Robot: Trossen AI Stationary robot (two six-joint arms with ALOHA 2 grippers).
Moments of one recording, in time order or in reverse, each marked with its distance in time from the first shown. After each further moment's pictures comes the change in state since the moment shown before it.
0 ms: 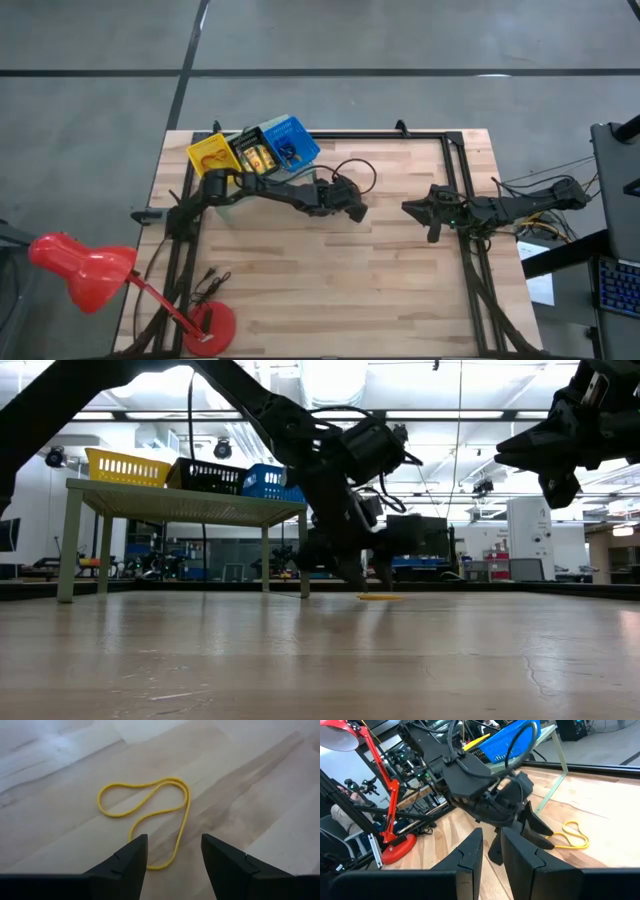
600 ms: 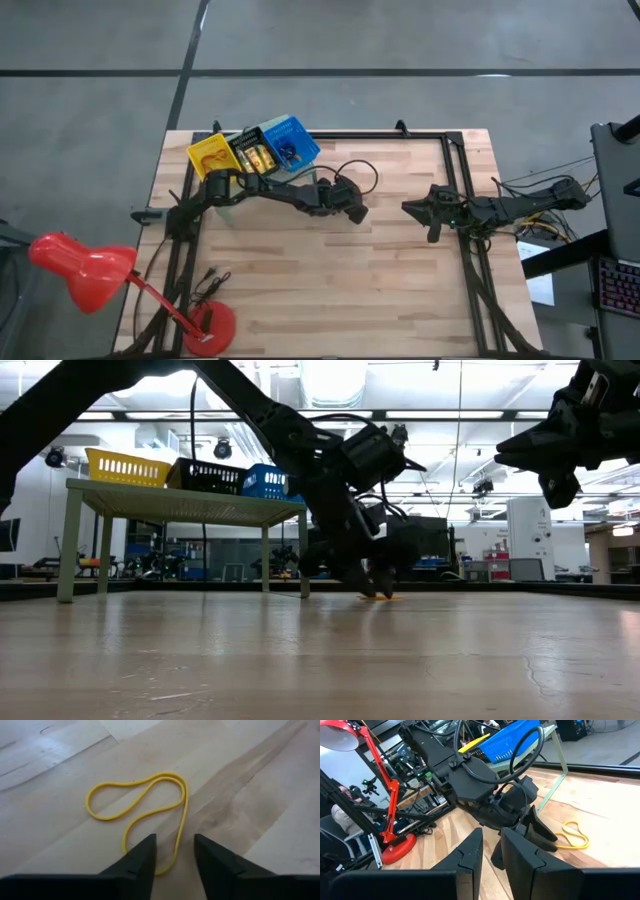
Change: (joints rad) left arm 0.001 0.036 0.002 0.036 0.035 0.074; right arm 0.000 0.000 0.000 0.000 0.000 0.000
